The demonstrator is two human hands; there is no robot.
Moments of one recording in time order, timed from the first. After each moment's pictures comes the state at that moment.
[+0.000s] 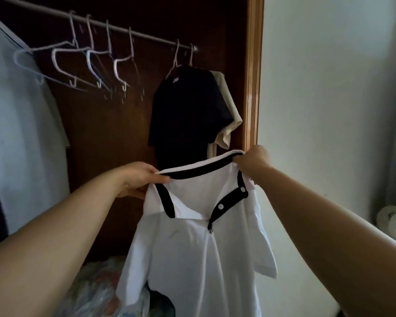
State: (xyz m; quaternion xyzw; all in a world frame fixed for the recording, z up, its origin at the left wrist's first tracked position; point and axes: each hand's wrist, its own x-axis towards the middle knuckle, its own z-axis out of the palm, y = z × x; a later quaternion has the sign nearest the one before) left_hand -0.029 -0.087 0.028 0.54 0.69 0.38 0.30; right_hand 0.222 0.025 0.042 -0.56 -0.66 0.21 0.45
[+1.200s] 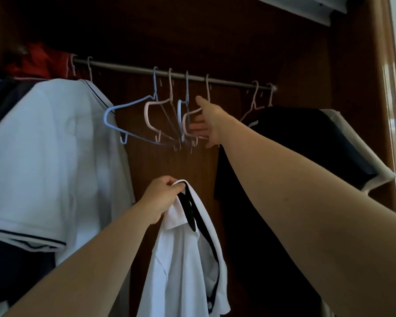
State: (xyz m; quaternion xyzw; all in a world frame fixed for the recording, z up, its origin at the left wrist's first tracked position) left_hand -0.237 -0.014 0.102 0.47 0.66 0.58 0.07; right_hand -0.109 0.030 0.245 -0.22 -0.69 0.50 0.48
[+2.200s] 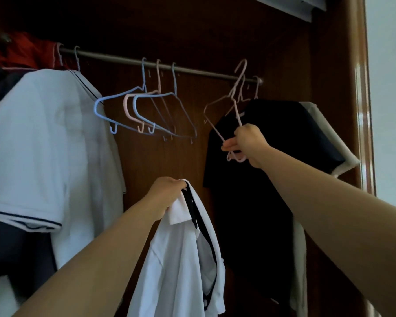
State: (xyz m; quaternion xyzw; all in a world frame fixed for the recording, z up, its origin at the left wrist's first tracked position) left_hand -0.194 -0.018 0.086 0.42 0.69 0.57 0.16; right_hand -0.026 0.066 0.180 -0.30 -0.64 0.44 0.55
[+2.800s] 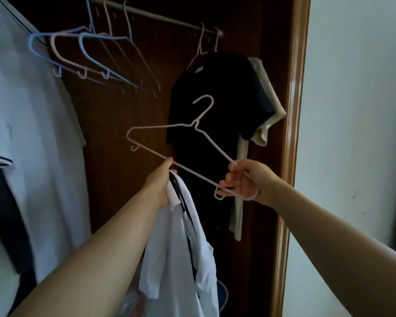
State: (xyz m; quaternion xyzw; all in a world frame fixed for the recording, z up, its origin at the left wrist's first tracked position) left_hand -0.082 -0.028 0.000 0.26 0.56 0.66 0.44; right_hand 0.131 0.033 0.007 -0.22 -0.57 0.71 0.36
